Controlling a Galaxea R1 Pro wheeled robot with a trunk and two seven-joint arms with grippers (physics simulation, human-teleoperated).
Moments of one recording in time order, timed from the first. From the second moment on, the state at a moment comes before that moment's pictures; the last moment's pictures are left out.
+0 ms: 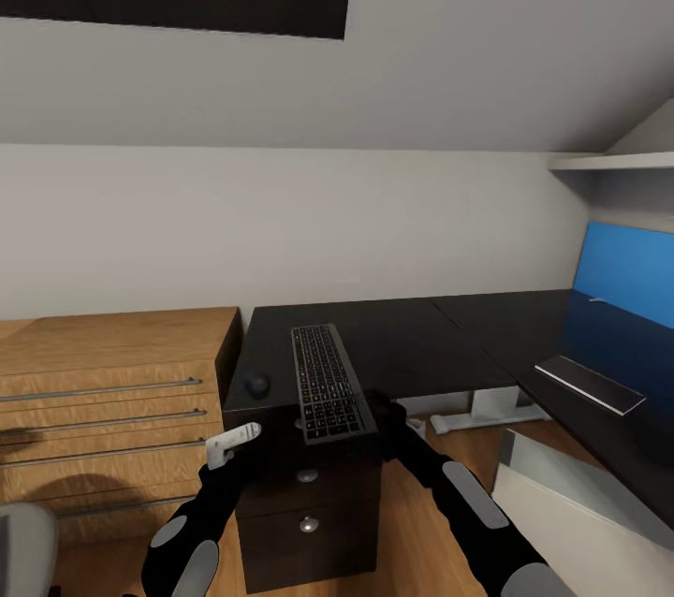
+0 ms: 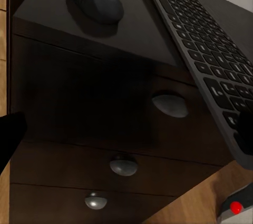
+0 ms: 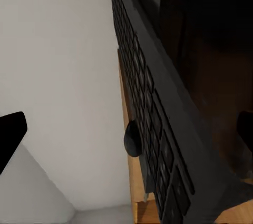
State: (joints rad) left arm -0.08 -0.01 -0.25 -1.58 0.51 0.33 0.38; right arm -0.49 0.03 0.24 -0.77 -1.68 0.35 0.14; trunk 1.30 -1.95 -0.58
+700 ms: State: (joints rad) left arm -0.08 -0.01 -0.25 -1.58 0.51 0.33 0.38; right arm -0.49 -0.04 0.14 -0.77 -1.68 0.33 0.10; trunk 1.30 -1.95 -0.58
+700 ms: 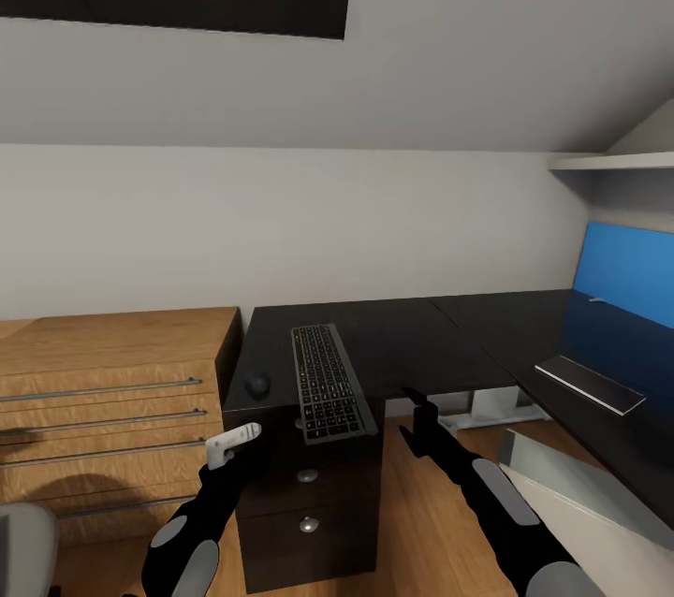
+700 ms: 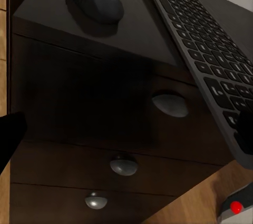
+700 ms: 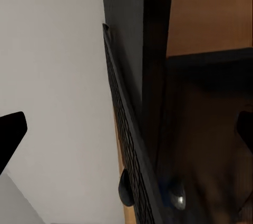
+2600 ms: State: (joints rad) left arm -0.08 -0.01 -0.31 -1.58 0.44 0.56 0.37; right arm -0.47 -0.02 0.32 -1.30 -0.67 0.16 -0.71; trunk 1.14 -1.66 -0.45
